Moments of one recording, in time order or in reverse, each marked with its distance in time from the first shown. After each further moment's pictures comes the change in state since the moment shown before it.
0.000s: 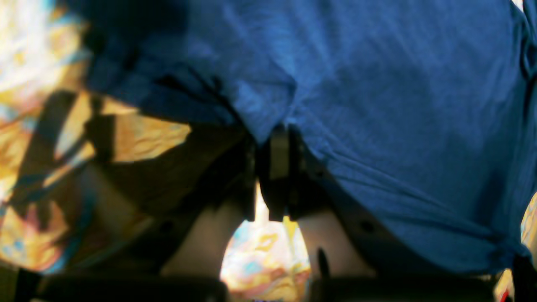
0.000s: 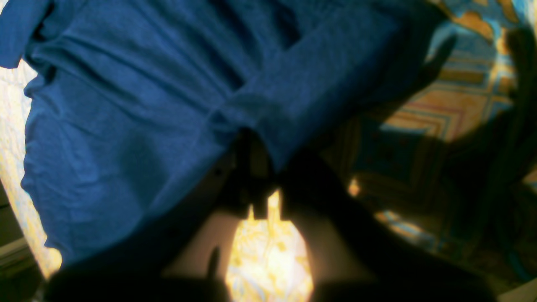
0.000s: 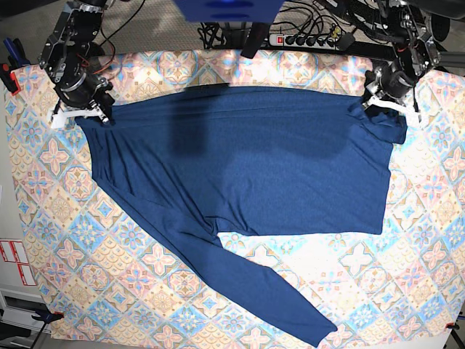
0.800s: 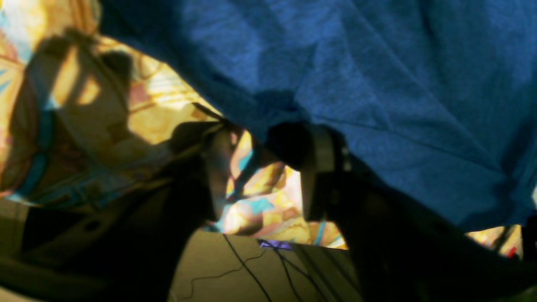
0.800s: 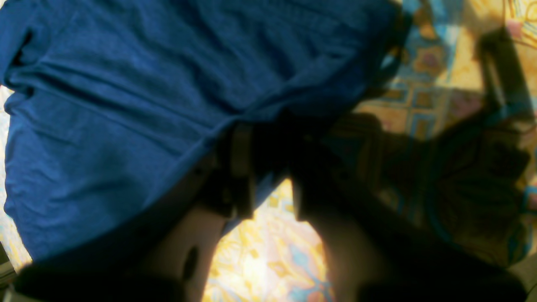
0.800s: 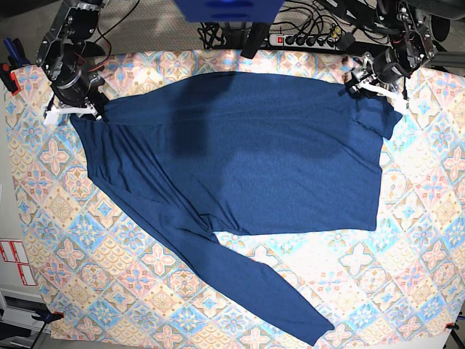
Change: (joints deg) left arm 3.2 0.3 1.4 0.4 0.1 0.5 7.4; right arm -0.8 0.5 0.7 0.0 -1.2 -0.8 1.6
